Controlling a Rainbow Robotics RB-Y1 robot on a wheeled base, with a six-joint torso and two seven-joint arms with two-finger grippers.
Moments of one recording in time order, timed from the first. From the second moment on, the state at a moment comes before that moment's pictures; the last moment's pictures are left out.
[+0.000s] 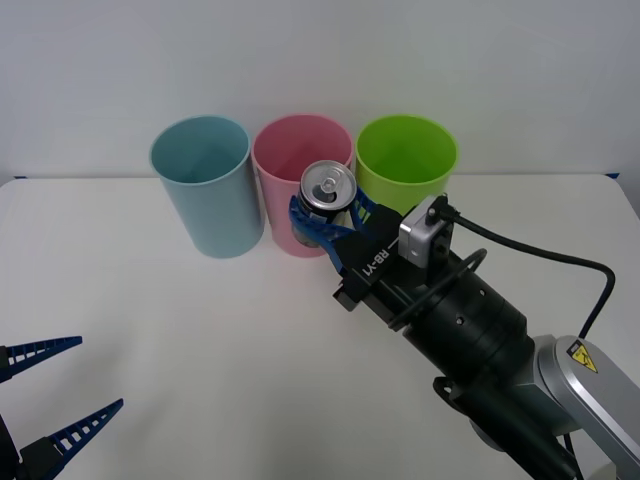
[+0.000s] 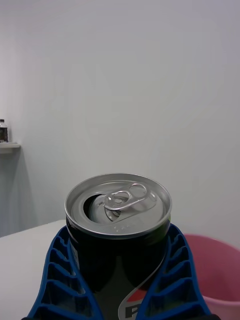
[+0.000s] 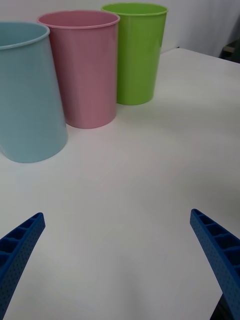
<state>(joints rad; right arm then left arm) -0.03 -0.43 0.49 -2.11 0.89 -0.20 0.38 0.51 0.44 0.51 -1.93 -1.28 -1.24 0.09</state>
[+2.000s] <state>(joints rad) -1.08 -0.04 0.70 -0.94 0.70 0.10 0.23 0.51 0.44 0.51 -1.93 -1.28 -1.24 0.09</state>
